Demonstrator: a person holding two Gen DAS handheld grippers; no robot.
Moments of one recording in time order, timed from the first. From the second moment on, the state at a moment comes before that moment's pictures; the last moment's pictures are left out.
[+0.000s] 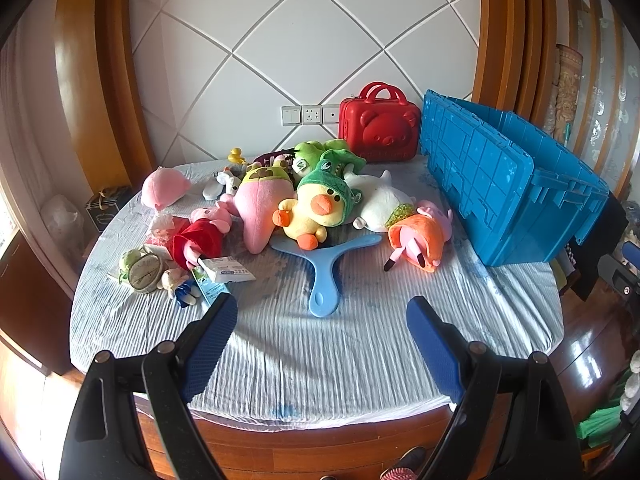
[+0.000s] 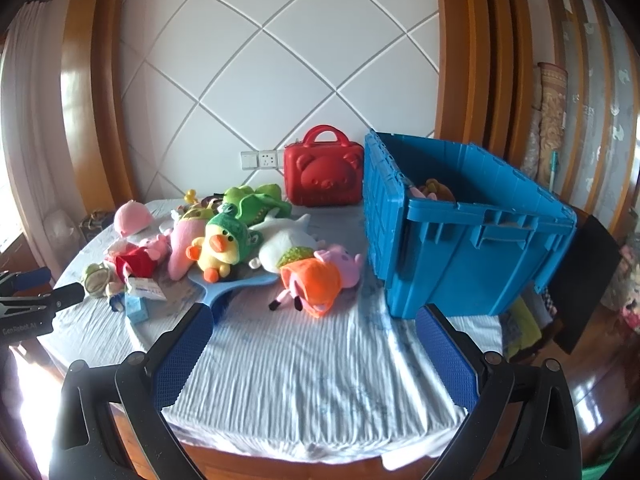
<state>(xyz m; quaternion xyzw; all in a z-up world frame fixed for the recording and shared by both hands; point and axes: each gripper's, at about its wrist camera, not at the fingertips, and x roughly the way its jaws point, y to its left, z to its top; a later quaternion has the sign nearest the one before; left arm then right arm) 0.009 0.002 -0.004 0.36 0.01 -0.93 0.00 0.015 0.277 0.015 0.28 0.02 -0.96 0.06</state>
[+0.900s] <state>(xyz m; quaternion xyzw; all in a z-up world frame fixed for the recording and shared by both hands) 0.018 -0.012 -0.009 0.36 0.01 -0.93 0.01 0.028 0.283 0.019 0.28 0.02 -0.96 0.05</state>
